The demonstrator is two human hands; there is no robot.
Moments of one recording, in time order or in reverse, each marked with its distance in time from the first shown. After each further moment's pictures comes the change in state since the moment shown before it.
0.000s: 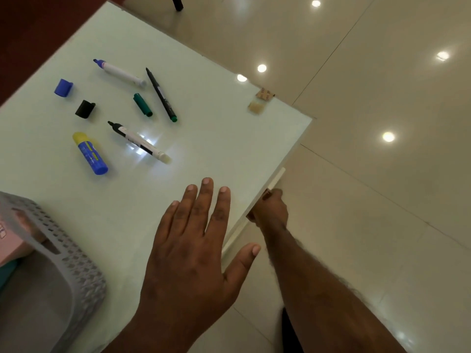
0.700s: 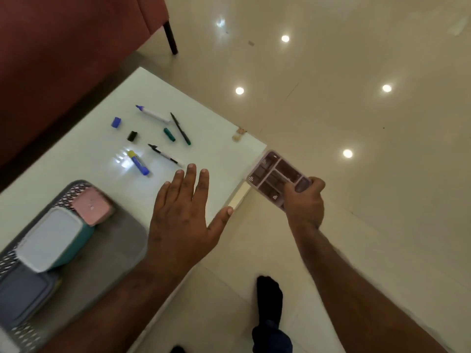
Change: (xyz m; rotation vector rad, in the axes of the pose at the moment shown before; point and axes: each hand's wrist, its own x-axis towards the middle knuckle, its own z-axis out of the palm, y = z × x) left_hand -0.057 0.015 -0.139 -0.045 0.046 -0.031; right_hand -0.196 -0.057 -0.205 0.031 0.546 -0.189
